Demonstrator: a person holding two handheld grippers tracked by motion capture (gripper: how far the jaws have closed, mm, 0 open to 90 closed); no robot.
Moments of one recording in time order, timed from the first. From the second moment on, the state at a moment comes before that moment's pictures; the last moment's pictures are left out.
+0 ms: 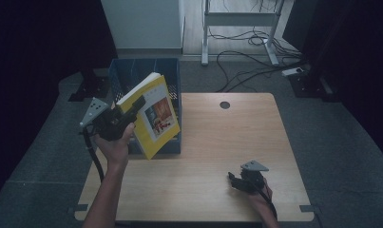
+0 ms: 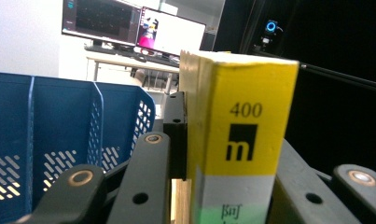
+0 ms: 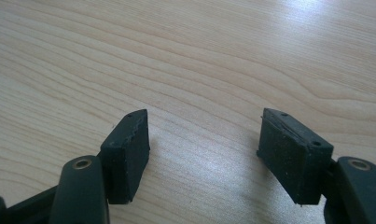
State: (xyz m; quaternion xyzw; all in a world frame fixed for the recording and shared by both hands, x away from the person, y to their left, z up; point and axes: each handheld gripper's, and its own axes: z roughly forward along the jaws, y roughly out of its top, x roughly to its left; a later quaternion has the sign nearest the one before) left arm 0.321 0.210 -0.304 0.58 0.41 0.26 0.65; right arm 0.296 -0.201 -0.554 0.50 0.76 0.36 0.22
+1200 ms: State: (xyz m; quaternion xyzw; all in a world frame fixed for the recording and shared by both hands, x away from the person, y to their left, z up) left arm 0.353 0.203 -0.314 0.58 0.45 0.28 0.62; right arm 0.296 -0.201 -0.554 0.50 0.76 0.36 0.22
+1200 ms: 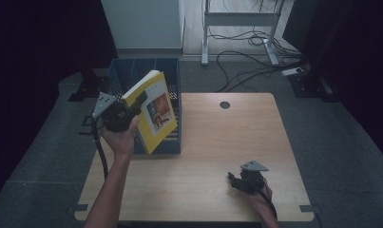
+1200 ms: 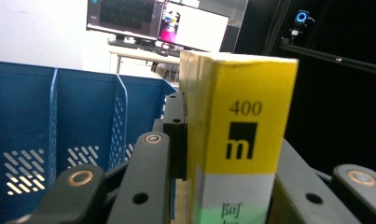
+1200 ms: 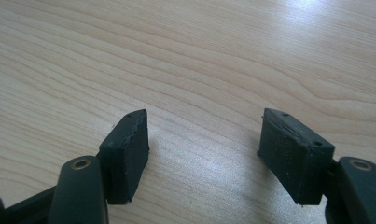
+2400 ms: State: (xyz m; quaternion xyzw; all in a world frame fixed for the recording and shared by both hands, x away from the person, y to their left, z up) left arm 0.390 0.194 -0.327 0.58 0.47 0.30 0.59; right arm 0.296 -0.200 -0.554 0.50 0.76 0.36 0.22
